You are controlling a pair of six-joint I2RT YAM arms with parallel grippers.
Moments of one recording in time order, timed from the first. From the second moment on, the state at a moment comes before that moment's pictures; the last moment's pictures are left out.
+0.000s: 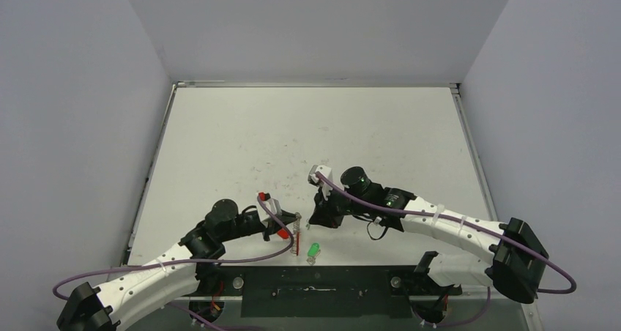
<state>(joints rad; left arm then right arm) -0.81 0.64 0.20 0.26 0.41 0.07 0.93 1.19 0.73 -0.16 -0.43 0.12</state>
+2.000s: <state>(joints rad) -0.85 0.61 0.20 0.27 0.43 0.06 0.98 1.22 0.77 -0.15 -0.30 0.12</state>
